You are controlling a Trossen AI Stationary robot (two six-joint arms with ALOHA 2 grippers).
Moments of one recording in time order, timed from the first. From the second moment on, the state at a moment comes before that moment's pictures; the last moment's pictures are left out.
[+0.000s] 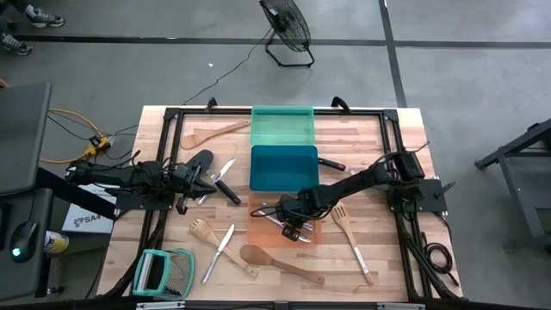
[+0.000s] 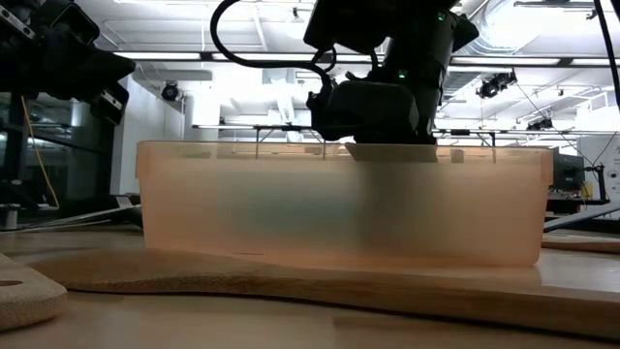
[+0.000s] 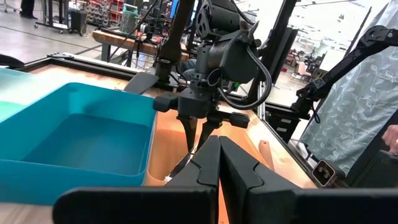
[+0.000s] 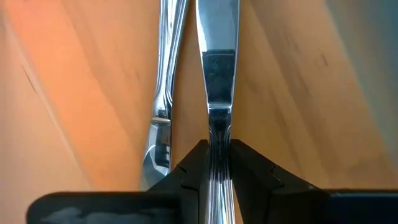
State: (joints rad) left arm -0.15 0.01 0.01 0.01 -0.01 -0.27; right arm 0.22 2.00 1.31 -0.53 0.00 0.70
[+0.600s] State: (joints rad) left arm -0.15 0.01 0.01 0.01 -0.01 -0.27; right arm 0.21 1.93 1.30 -0.49 -0.04 0.72
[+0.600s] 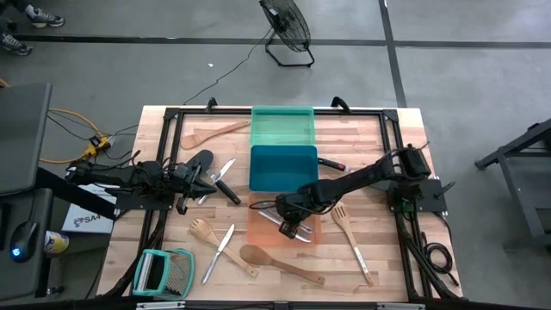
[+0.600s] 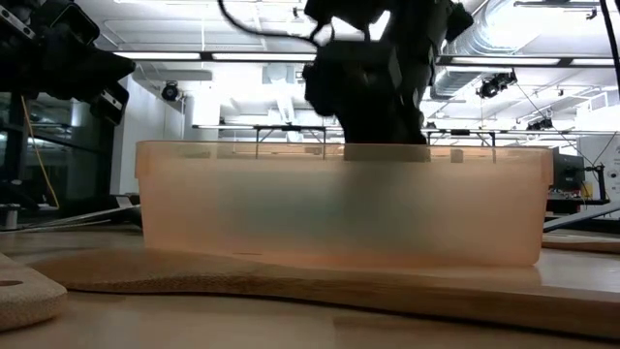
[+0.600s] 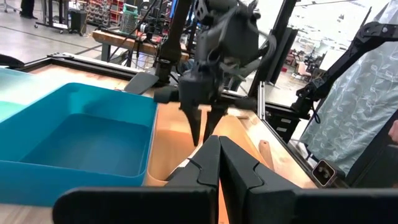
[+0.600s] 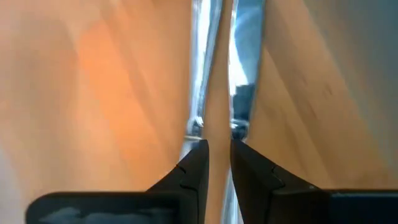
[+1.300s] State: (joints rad) left arm -0.15 0.01 0.01 0.01 -0.01 -0.27; right arm 0.18 1.66 1.28 -0.76 0.02 0.96
